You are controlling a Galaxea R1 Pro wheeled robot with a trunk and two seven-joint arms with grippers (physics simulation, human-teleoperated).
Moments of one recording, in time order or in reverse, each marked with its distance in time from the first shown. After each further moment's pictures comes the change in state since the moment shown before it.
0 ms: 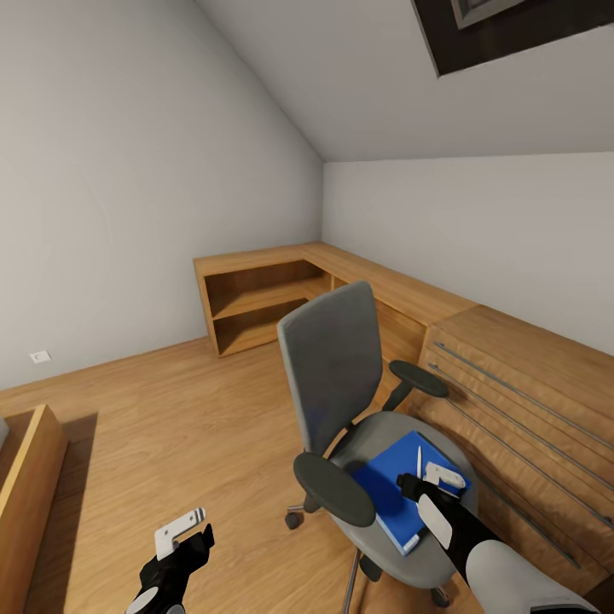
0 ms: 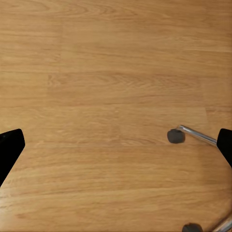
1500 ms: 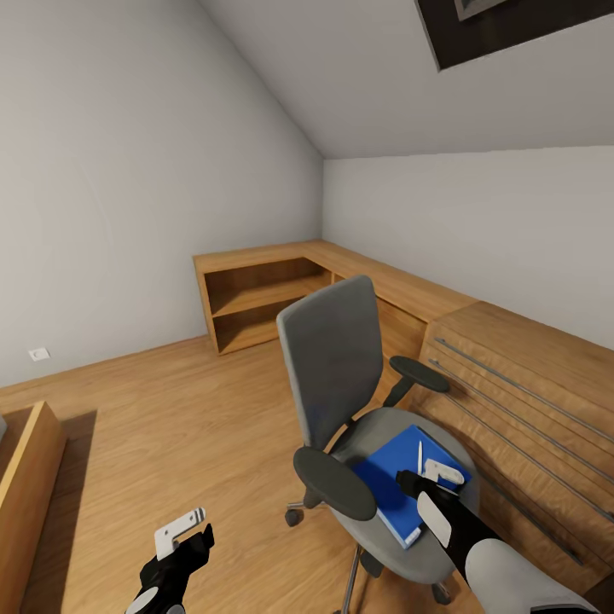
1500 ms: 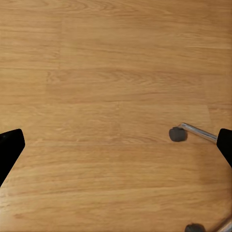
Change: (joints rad) left arm 0.000 0.000 0.000 0.000 0.001 0.000 -0.001; right arm -0.001 0.001 0.003 -0.017 0.015 0.001 -0.002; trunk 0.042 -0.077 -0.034
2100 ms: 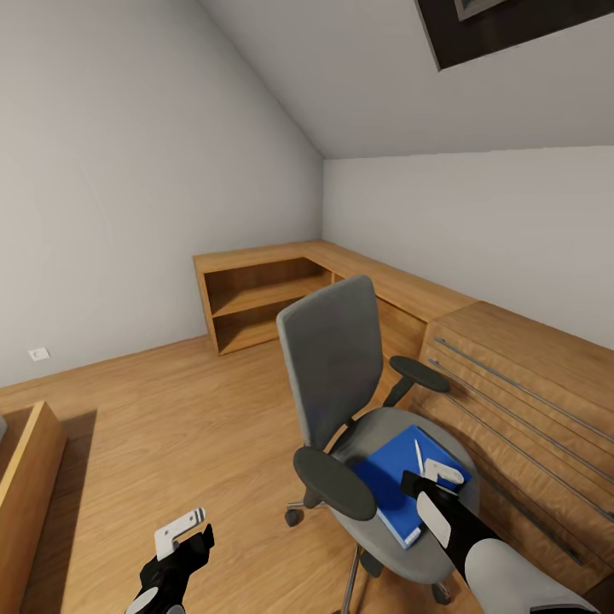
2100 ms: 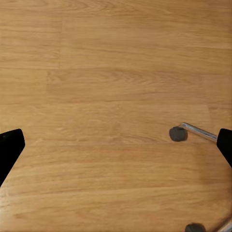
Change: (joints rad) left arm 0.000 0.000 0.000 0.001 0.000 0.000 0.000; right arm 0.000 0.001 0.003 0.000 0.005 0.000 -0.002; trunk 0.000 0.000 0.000
